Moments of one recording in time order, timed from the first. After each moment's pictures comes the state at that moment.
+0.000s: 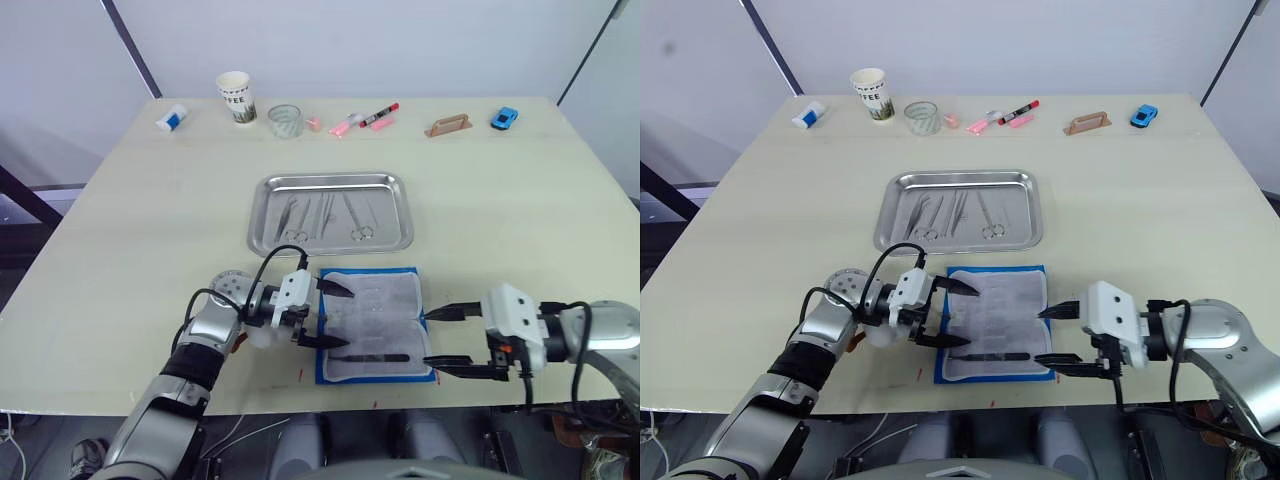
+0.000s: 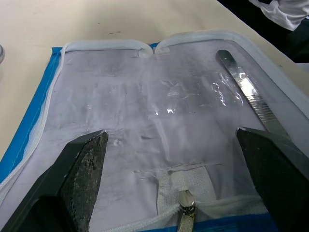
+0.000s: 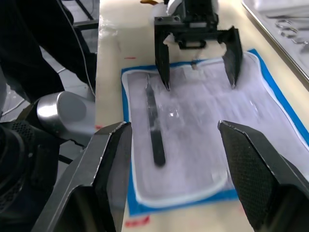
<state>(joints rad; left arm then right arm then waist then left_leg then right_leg) -0.41 0.50 -0.25 0.43 -0.20 -0.24 -1.48 -0.02 -0.86 0.08 -0.64 0.47 0.48 1.08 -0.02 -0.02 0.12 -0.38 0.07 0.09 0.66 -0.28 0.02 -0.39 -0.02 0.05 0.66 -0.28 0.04</state>
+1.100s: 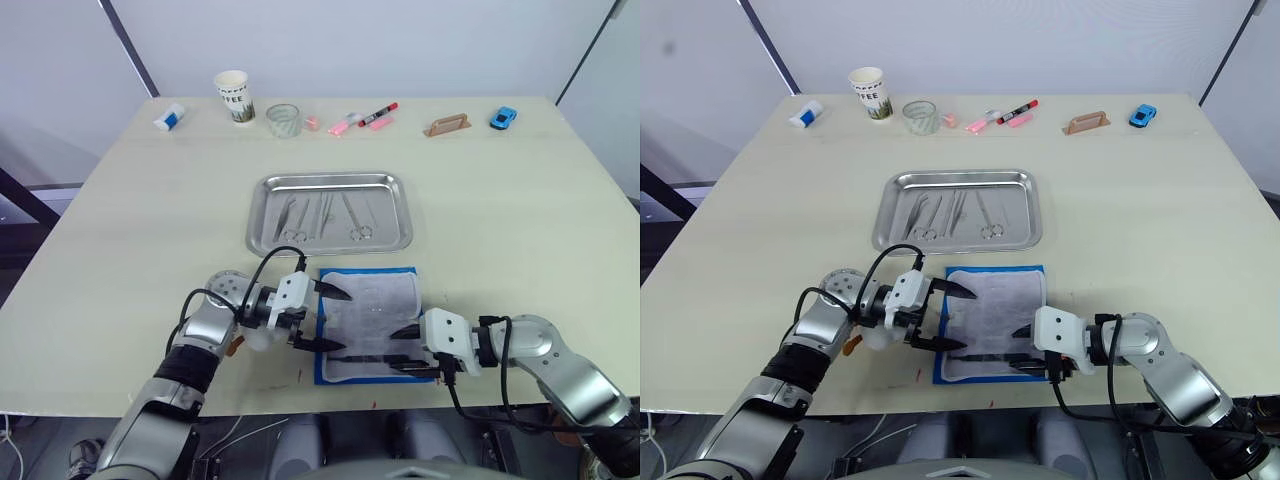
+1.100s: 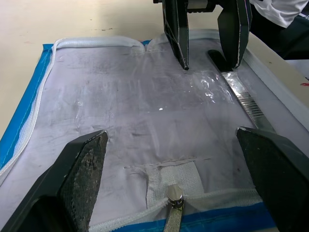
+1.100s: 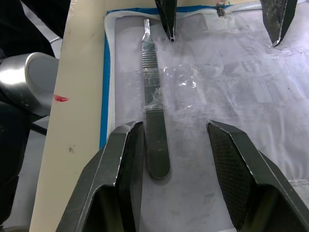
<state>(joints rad) -0.39 0.52 -0.25 0.38 -0.20 -0.21 -1.49 -0.07 -0.70 0.39 -0.40 0.13 0.27 1.01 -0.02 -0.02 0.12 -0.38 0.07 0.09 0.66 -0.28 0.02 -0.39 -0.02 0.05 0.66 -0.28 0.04</state>
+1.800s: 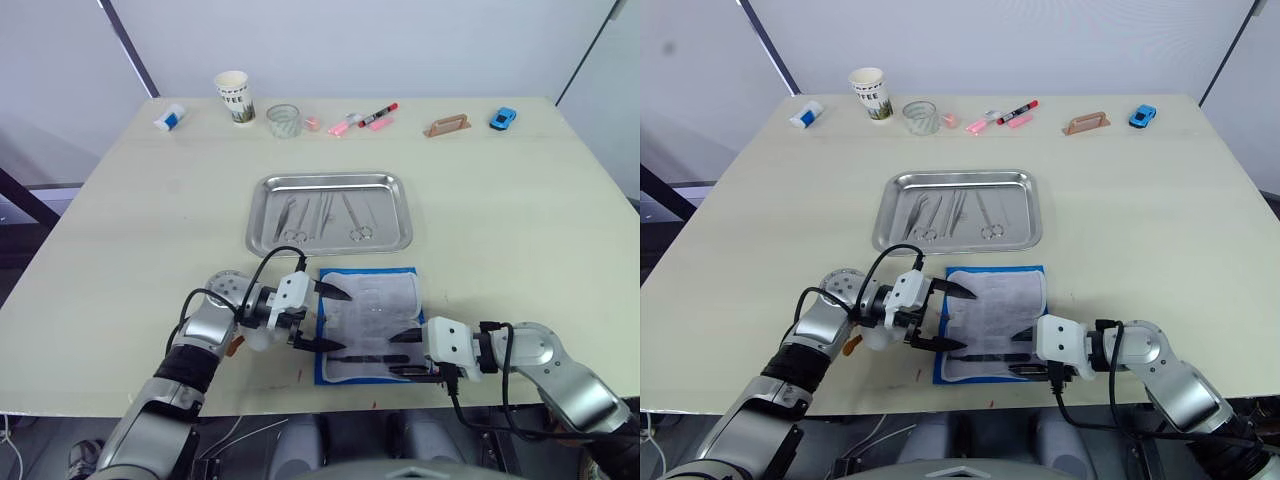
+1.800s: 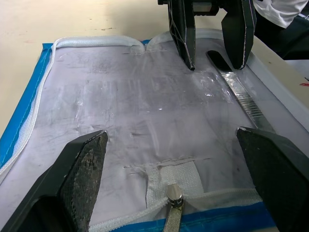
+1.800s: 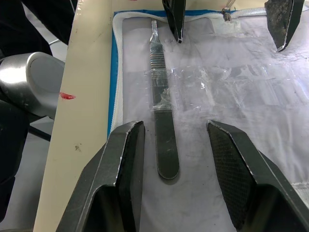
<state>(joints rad) -0.39 0.52 -0.25 0.38 -0.20 -0.21 -1.49 -0.05 -0.70 0.39 -0.37 0.12 0.19 1.01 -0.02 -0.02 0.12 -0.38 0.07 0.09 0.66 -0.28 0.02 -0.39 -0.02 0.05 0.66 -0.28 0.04</state>
